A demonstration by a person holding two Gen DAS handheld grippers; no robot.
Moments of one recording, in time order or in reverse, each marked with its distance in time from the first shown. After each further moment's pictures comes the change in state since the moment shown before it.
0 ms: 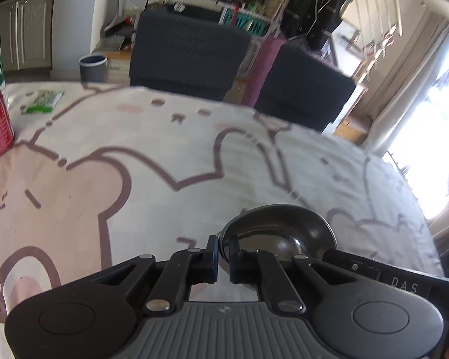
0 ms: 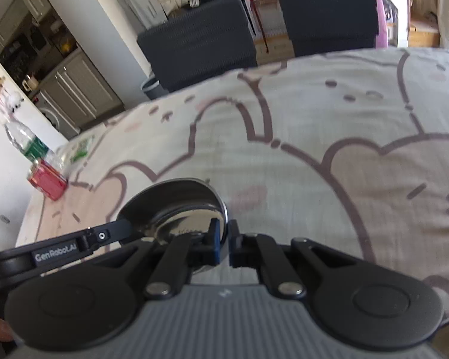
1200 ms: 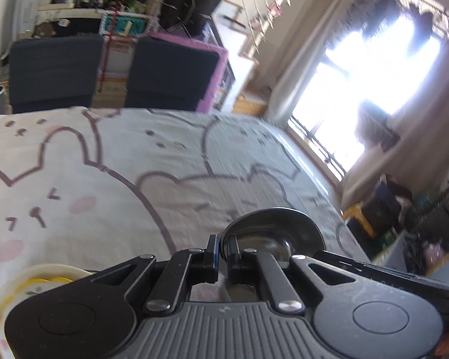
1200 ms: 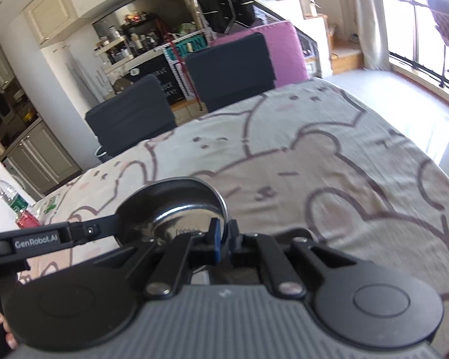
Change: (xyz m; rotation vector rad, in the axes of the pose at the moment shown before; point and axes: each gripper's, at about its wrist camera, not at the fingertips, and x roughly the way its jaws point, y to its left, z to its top) left arm -0.042 -0.182 -0.072 0.250 0.054 -0.321; right arm -0.192 -0.131 -0.083 0.159 -0.231 -0.168
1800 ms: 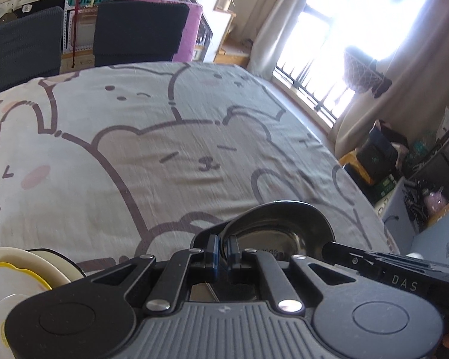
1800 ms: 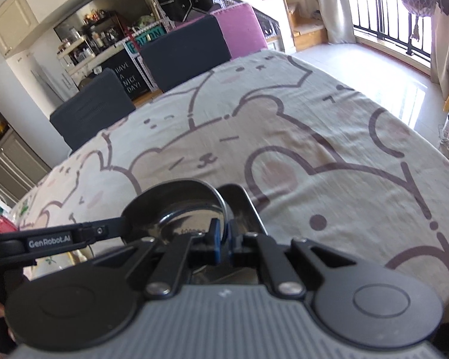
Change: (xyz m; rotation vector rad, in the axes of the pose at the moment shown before) left arm 0.060 -0.025 -0.022 0.101 0.179 -0.020; right arm -0.006 -0.048 -0.034 0.103 0.062 -0.089
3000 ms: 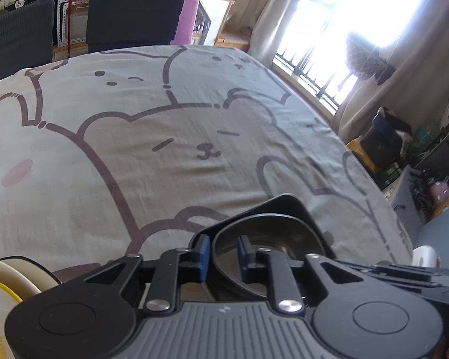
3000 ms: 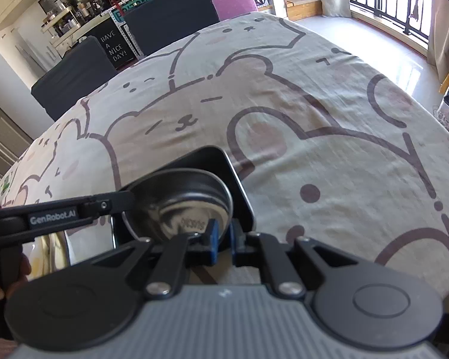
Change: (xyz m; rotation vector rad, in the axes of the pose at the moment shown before) left arm 0.034 -0.001 0.002 0.011 0.029 0.006; right arm 0.032 -0.013 -0.004 -0.001 0.125 -0.045
